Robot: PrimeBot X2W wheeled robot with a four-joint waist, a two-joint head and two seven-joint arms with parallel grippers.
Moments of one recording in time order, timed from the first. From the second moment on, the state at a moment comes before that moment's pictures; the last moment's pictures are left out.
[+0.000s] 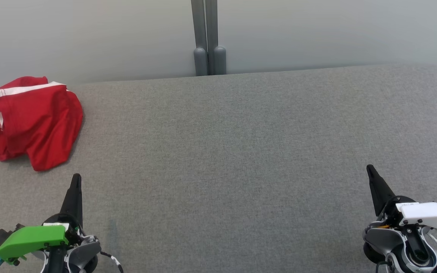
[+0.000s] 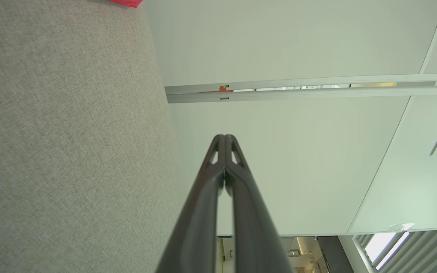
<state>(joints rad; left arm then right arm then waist) -0.10 0.05 0.11 0.25 -1.61 -0.13 0.11 -0.11 -0.05 -0.11 0.25 1.61 0.13 0.11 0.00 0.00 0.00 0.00</state>
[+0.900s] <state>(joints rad) -0.10 0.05 0.11 0.25 -1.61 -0.13 0.11 -0.11 -0.05 -0.11 0.25 1.61 0.13 0.11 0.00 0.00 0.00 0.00</state>
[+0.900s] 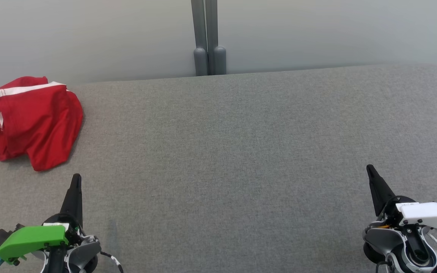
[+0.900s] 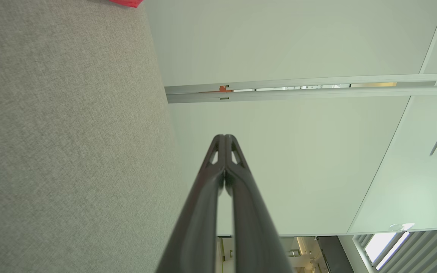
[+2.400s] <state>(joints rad) -0.05 0.04 0.05 0.21 -1.45 -0.10 0.02 -0.06 -0.04 -0.05 0.27 1.50 0.13 0.02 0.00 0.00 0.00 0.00</state>
